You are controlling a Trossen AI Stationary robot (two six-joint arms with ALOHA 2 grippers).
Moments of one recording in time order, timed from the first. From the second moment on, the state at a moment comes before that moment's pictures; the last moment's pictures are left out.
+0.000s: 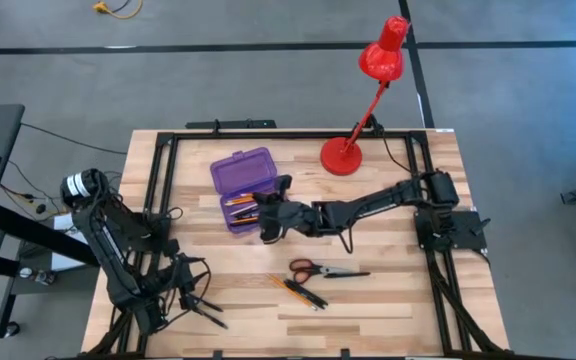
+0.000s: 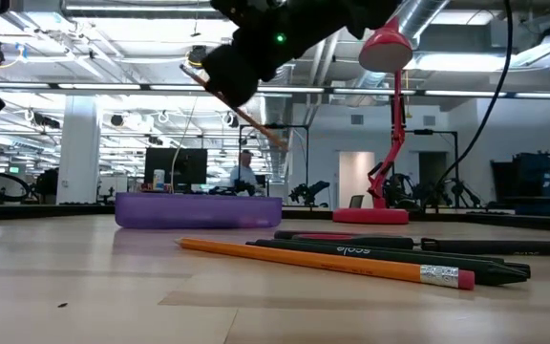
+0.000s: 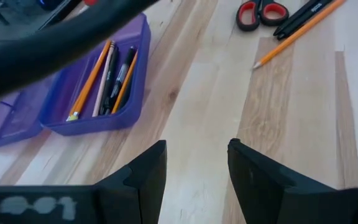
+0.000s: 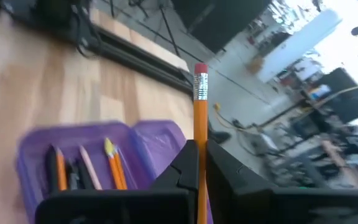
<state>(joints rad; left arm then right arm) -1.15 1.49 0.81 -1.03 -0.95 -1.47 0.12 1.98 1.37 0.27 0.64 -0.55</state>
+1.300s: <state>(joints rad) -1.15 1.48 0.81 -1.06 -0.98 -1.46 0.01 2.22 1.60 -0.03 0.42 -0.36</state>
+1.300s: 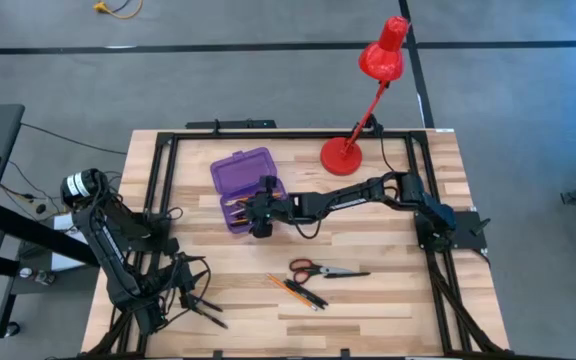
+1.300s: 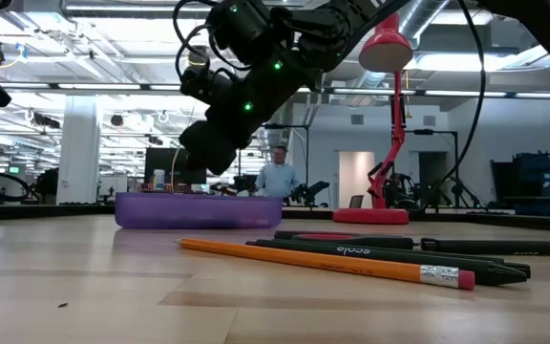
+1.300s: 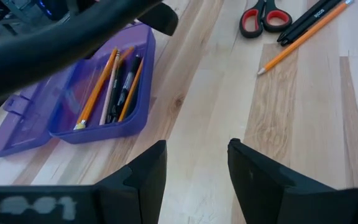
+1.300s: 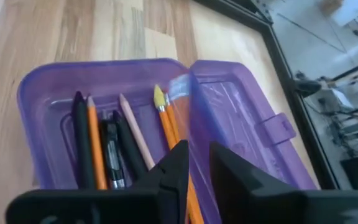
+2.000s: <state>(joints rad) -1.15 1.48 0.91 -0.91 -0.62 -1.25 0.16 2.04 1.60 -0.32 0.35 -0.43</state>
